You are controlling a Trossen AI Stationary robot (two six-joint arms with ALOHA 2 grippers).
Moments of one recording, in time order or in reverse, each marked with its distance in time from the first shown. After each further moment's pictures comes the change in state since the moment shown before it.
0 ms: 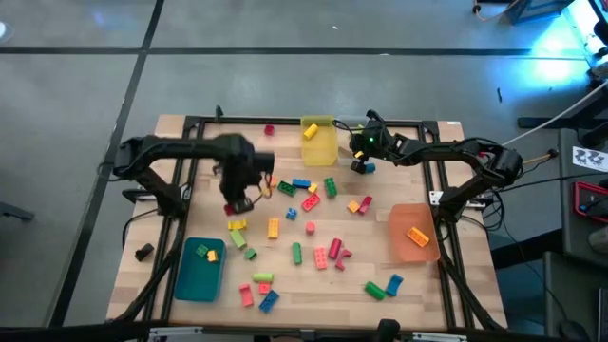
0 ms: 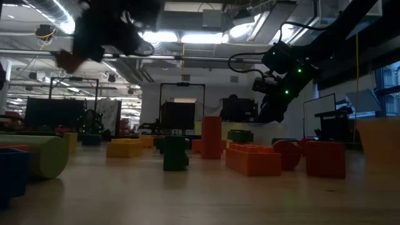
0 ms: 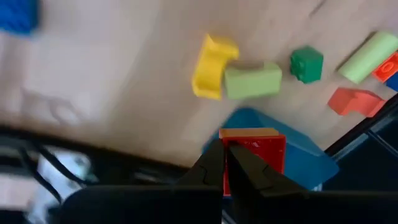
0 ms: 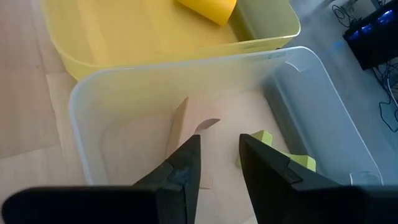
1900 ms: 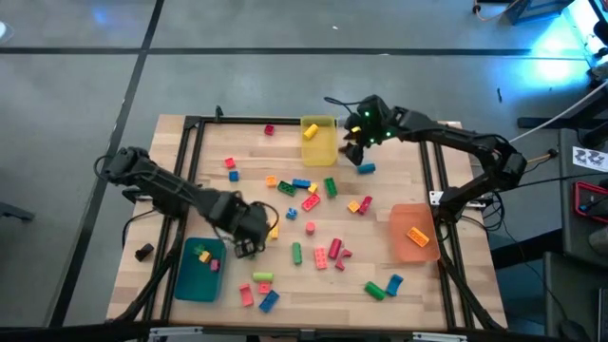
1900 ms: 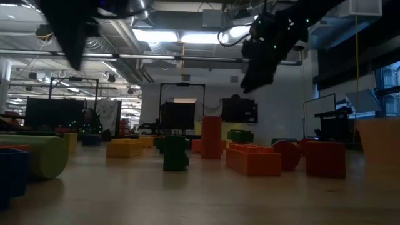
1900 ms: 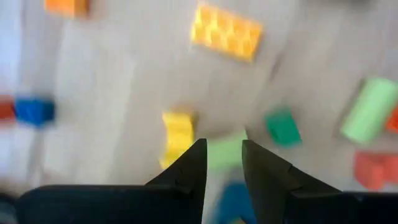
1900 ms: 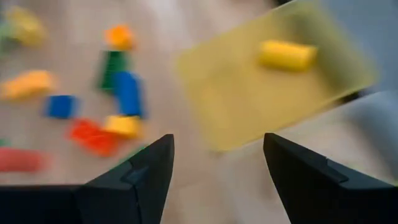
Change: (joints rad) left arm -0.492 -0.004 -0.041 0.346 -0.450 -0.300; right arm 0.011 -0.039 0.465 -0.654 -0.446 0.346
